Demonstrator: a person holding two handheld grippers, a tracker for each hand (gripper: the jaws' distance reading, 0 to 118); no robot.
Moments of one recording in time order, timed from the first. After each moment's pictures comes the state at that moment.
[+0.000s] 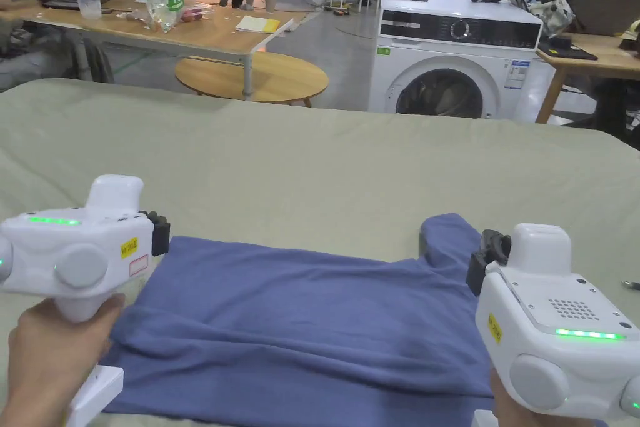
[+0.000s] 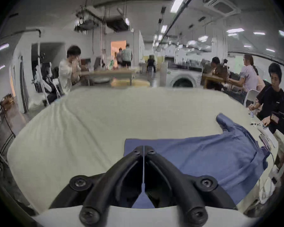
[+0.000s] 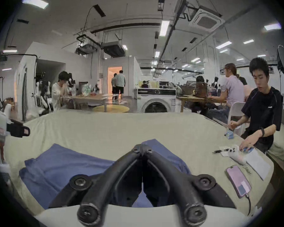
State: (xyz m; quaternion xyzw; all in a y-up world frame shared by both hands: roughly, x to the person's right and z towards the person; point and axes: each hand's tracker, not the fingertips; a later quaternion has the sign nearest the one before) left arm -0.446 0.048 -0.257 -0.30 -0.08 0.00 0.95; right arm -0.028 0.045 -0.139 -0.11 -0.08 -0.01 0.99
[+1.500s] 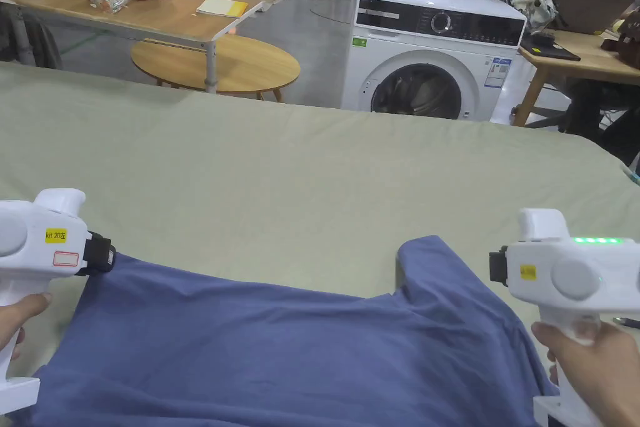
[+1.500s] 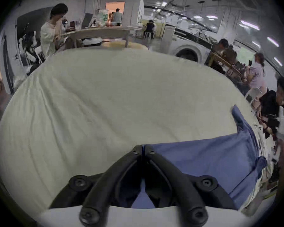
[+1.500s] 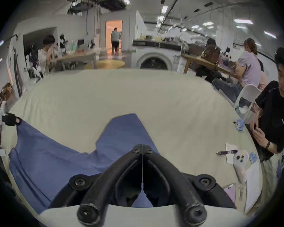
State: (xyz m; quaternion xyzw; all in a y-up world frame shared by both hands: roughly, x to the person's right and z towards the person) left arm -0.471 0.010 -0.390 -0.42 -0.12 0.04 0.90; right arm 0.106 0.039 -0.331 -0.39 -0.07 0.01 0.92
